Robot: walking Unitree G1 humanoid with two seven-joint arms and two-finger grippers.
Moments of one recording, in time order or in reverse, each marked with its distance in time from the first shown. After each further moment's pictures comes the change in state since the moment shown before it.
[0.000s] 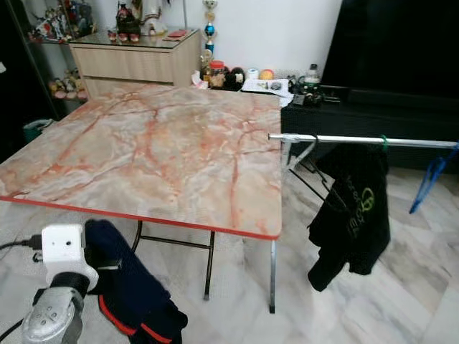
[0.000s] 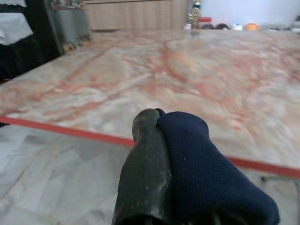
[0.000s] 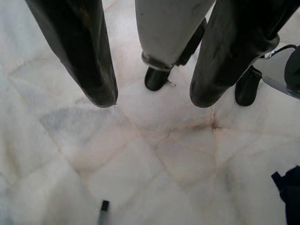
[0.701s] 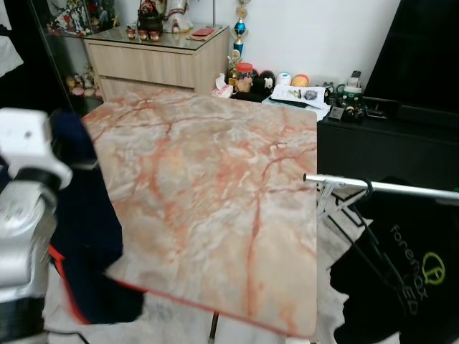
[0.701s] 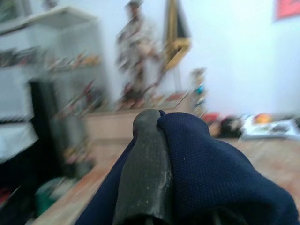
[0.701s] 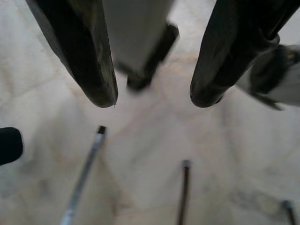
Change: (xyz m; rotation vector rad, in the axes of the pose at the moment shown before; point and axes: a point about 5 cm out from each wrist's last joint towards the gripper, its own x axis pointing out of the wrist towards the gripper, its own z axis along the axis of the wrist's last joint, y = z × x) left arm 0.087 0.002 0.148 0.074 -0.411 -0.108; right arm 0.001 0.008 0.007 0.016 -0.025 0.032
